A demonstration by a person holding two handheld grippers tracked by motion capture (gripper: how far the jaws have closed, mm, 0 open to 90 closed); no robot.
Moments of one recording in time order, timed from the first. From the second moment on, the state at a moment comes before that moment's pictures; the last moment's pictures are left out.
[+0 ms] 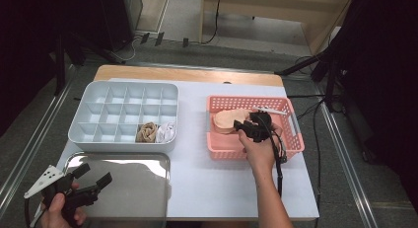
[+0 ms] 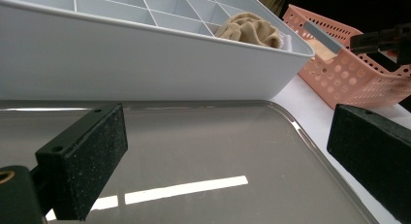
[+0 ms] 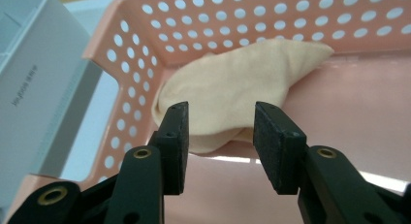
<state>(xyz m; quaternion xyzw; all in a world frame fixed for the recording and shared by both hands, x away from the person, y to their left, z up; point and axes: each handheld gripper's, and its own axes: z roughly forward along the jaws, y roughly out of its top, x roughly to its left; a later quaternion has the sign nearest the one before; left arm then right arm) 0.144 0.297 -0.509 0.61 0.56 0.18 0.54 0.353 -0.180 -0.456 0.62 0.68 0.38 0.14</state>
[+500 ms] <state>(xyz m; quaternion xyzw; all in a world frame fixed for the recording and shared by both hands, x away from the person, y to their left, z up) 0.149 0.292 -0.510 0.60 0.55 0.17 0.55 0.375 -0.171 -0.454 0.61 0.68 0.37 0.16</state>
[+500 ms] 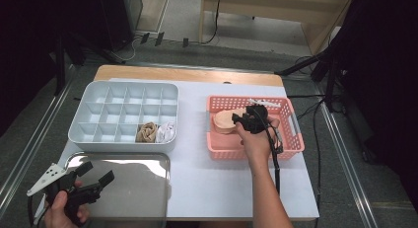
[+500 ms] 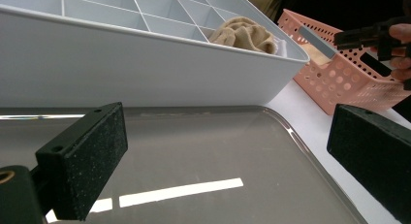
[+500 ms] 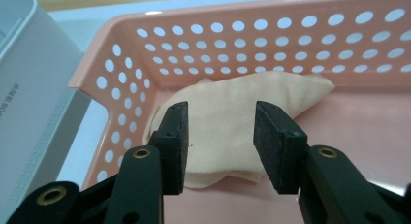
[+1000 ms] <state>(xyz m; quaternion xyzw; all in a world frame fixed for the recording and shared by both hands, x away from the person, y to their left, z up) 0.155 0.288 -0.513 0.61 0.55 0.17 0.55 0.412 -0.170 -0.464 0.61 0.70 0.34 0.14</state>
